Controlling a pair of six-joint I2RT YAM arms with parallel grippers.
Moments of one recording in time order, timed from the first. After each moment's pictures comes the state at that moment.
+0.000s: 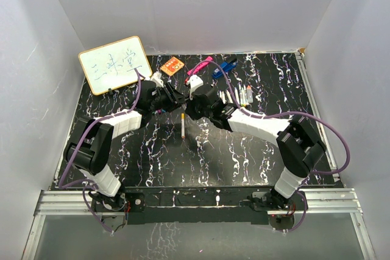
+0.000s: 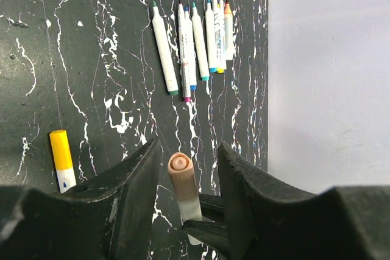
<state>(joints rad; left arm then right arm) -0.39 1.67 0.86 0.37 0.39 -0.96 0.77 1.67 1.13 0.00 0.04 0.18</state>
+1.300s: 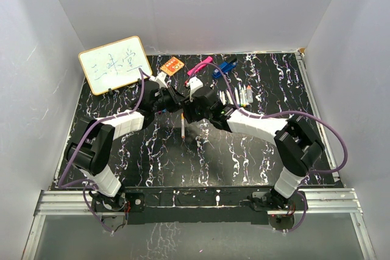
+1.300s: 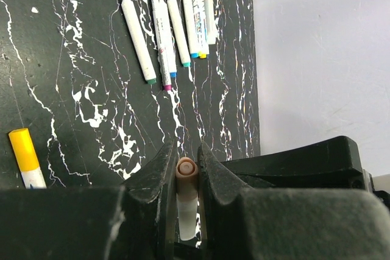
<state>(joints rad) -0.43 1.67 0.86 0.41 0.43 -0.96 0.77 1.69 1.11 0.00 0.04 0.18</state>
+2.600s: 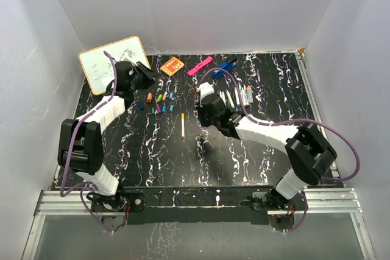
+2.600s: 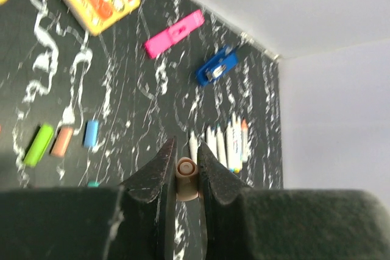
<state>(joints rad) -0.16 1.65 1.09 0.23 0.27 -0.86 0.78 1.54 0.93 -0.02 0.17 0.23</state>
